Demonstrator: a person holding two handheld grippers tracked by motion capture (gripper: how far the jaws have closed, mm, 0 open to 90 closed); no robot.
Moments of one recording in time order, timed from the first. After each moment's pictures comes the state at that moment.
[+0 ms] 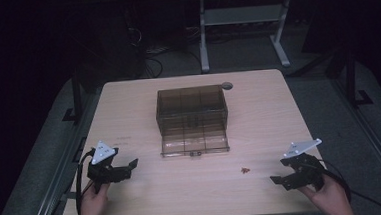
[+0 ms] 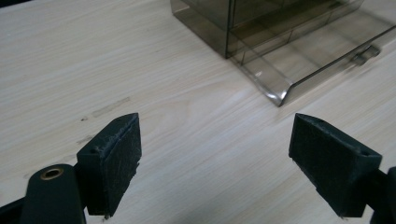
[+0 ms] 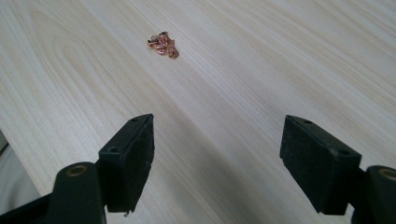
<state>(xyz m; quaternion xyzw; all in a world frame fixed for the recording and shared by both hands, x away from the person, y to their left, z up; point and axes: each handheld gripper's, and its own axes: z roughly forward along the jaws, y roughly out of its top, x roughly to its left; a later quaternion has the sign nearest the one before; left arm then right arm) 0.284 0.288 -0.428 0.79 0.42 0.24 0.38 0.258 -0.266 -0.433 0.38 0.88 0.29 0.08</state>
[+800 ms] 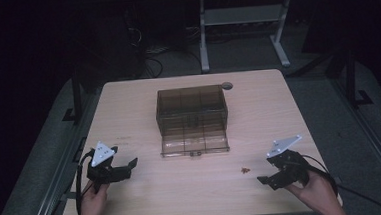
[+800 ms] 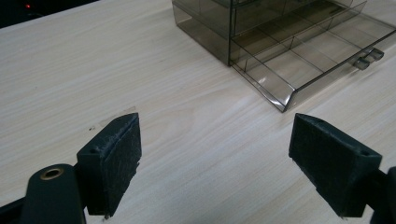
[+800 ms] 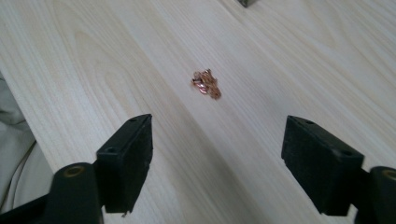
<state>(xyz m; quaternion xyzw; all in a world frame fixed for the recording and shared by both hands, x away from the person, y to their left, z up) 0.281 0.289 -0.426 0.78 0.41 0.26 0.40 0.266 -0.221 -0.416 0.32 0.91 0.27 0.07</state>
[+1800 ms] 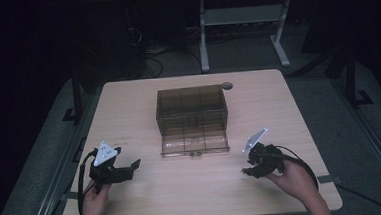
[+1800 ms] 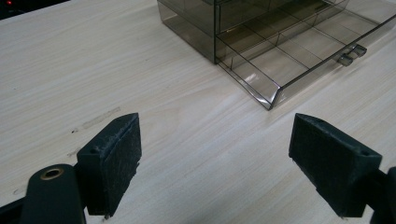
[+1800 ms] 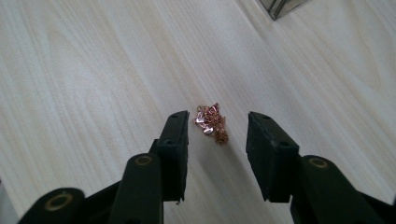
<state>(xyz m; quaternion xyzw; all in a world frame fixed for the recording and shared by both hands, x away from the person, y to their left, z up) 0.282 0.283 -0.426 0.79 0.40 0.24 0.40 0.303 -0.175 -0.429 0.27 0.94 0.20 0.05</state>
